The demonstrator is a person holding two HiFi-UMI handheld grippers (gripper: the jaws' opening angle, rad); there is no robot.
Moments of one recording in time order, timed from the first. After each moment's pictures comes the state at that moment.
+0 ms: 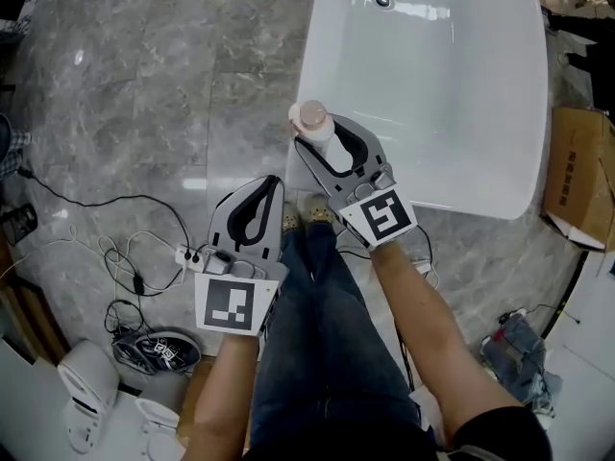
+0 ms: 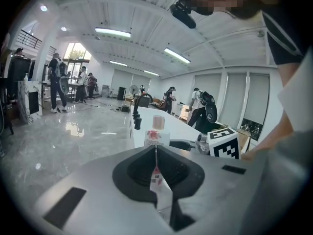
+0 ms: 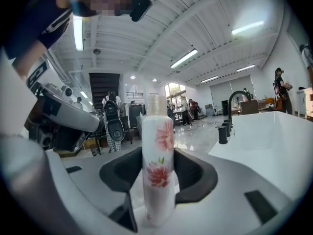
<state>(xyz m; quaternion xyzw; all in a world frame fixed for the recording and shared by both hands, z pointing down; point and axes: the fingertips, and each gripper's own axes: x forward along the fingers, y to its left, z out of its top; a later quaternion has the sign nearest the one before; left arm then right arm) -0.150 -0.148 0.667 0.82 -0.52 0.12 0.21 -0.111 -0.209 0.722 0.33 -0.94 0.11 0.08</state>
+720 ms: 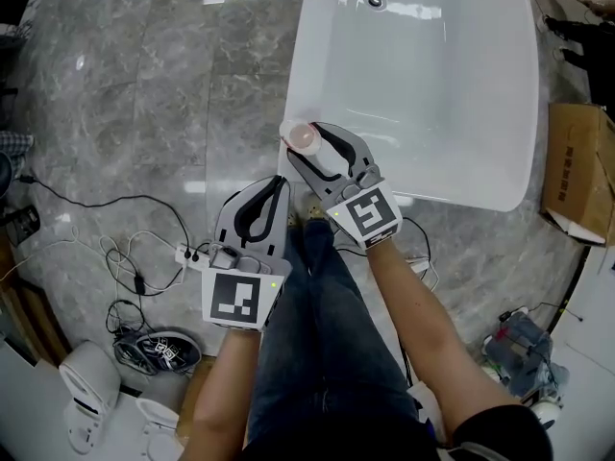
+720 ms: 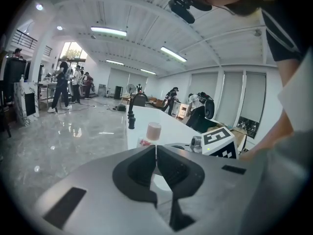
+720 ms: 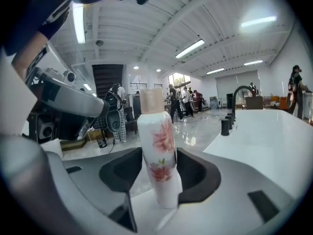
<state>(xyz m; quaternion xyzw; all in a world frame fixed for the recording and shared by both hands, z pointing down) -0.127 -0.133 0.658 0.83 -0.50 0.13 0.21 -0.110 -0.179 0.735 0.30 -0.93 0.13 0.14</state>
